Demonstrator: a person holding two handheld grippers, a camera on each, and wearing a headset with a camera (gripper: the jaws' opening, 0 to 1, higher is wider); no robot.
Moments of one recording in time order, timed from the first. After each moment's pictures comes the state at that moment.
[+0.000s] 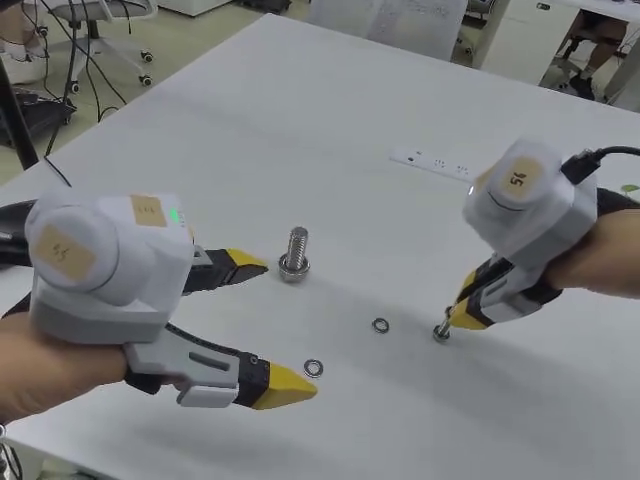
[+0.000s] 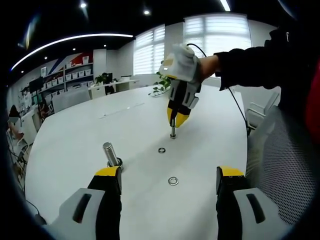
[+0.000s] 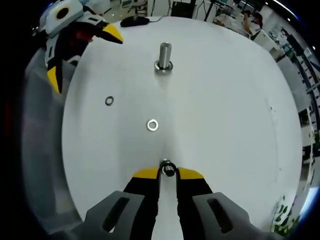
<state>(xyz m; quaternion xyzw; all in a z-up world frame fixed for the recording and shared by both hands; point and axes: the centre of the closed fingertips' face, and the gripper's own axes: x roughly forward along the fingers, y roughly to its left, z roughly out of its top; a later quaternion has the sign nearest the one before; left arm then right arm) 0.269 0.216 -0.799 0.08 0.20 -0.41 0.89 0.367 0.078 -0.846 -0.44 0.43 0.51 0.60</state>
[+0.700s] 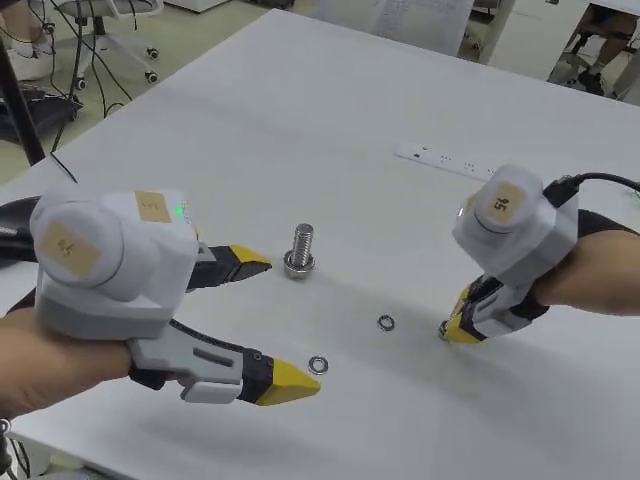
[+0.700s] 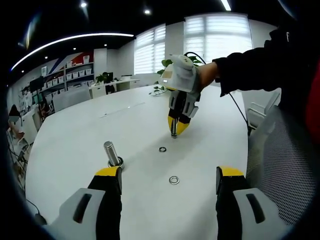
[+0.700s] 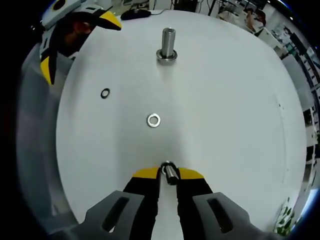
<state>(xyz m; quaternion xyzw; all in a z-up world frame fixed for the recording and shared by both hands) 0.270 0.217 -0.801 0.08 0.21 -0.41 0.89 0.365 0.077 -0.869 -0.44 0.44 0.51 0.59</state>
